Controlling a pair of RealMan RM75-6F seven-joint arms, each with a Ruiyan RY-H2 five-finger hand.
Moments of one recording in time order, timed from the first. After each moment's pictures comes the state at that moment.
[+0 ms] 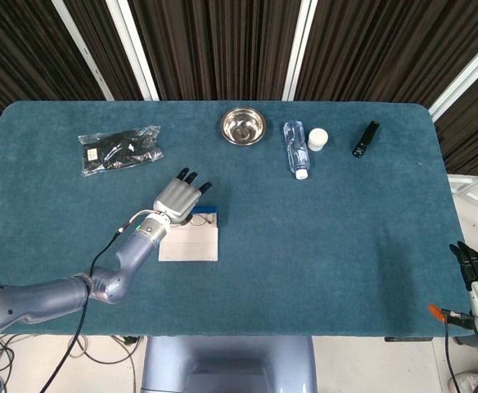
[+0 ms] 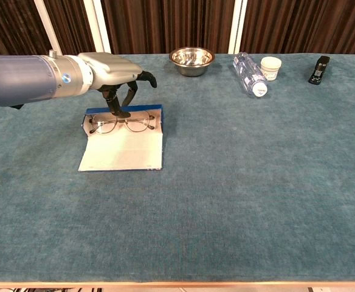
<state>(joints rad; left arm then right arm) -1.11 -1.59 -0.11 -1.24 0.82 0.73 0.59 0.02 -1.02 0.05 -1.66 -1.47 1.46 0.19</state>
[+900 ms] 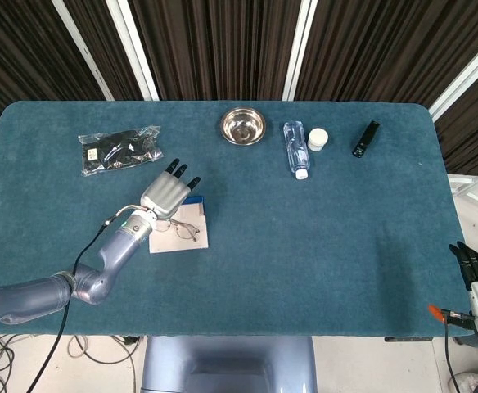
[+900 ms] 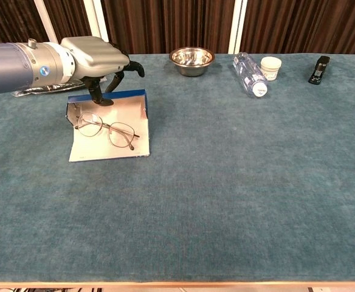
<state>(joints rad) -1.10 -1.54 -0.06 -1.23 0.95 0.77 0.64 0.02 -1.02 0.05 -1.66 -1.47 1.46 0.19</state>
